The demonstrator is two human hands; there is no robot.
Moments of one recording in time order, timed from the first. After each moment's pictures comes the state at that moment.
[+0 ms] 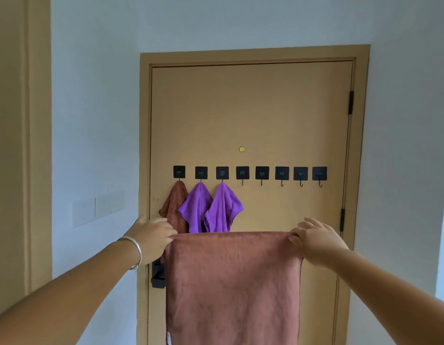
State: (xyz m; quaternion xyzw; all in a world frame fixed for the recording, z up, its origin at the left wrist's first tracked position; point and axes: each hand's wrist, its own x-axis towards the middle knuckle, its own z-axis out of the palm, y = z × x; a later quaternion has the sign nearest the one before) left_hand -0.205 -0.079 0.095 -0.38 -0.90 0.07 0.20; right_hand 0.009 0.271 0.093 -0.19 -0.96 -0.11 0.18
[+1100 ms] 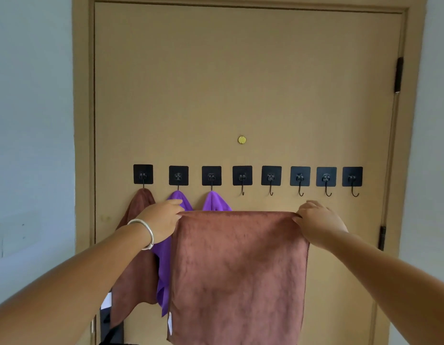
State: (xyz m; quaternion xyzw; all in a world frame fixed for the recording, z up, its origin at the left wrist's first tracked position) left_hand -0.491 0.128 0.124 -0.46 -0.85 -0.15 0.20; right_hand -0.259 0.436 0.122 -0.28 -0.92 -0.13 0.25
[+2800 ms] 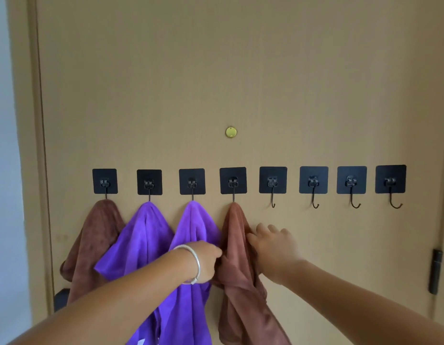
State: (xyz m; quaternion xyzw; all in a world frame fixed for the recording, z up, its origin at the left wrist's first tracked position) left_hand -0.500 0.313 0.088 -0.46 -0.89 0.05 0.03; right_hand -0.390 0.474 0.077 -0.12 -0.95 -0.20 0.21
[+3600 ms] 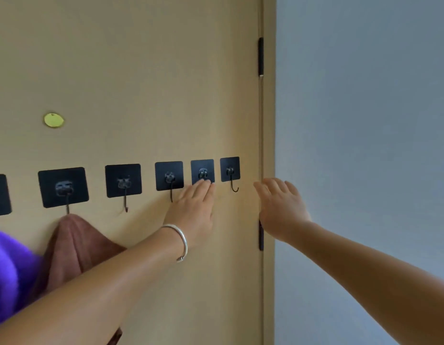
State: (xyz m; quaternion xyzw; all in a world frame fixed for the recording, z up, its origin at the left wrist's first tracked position) left_hand -0.369 0.520 0.126 -0.66 -0.63 -0.17 0.37; right_hand -0.161 0.598 0.128 -0.43 -0.81 -0.28 0.30
